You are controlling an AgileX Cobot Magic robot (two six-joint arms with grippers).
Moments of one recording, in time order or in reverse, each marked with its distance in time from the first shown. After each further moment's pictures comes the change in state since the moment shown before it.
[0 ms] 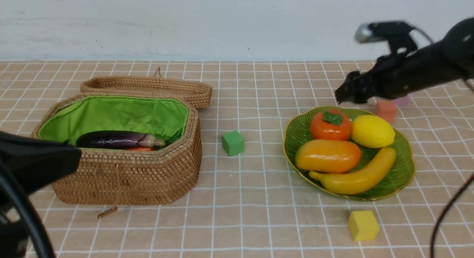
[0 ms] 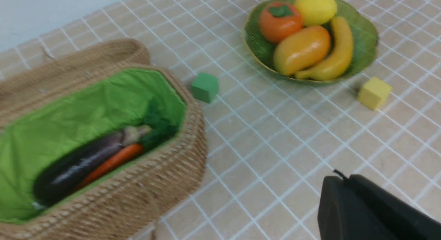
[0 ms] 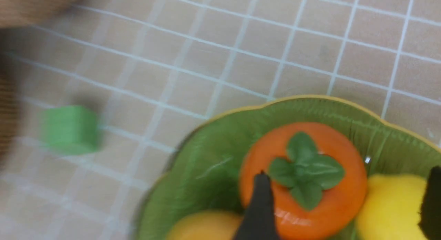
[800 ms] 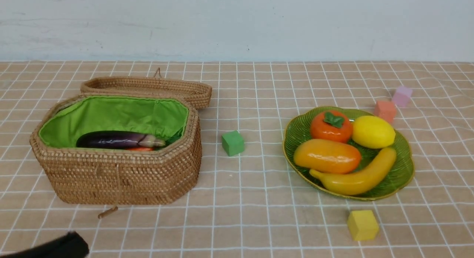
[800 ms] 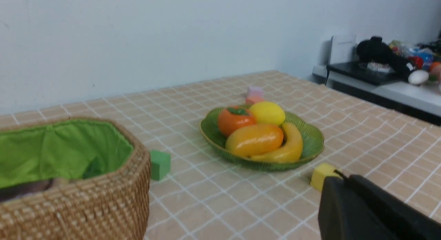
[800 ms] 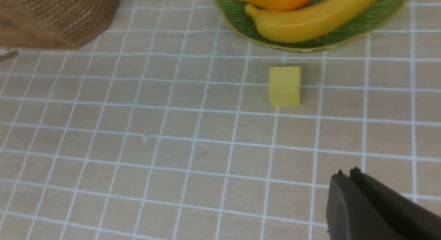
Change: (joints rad) right arm -0.016 -1.301 0.786 -0.287 0.395 0.536; left arm 0.000 -0.499 0.778 0.096 -0.744 -0.232
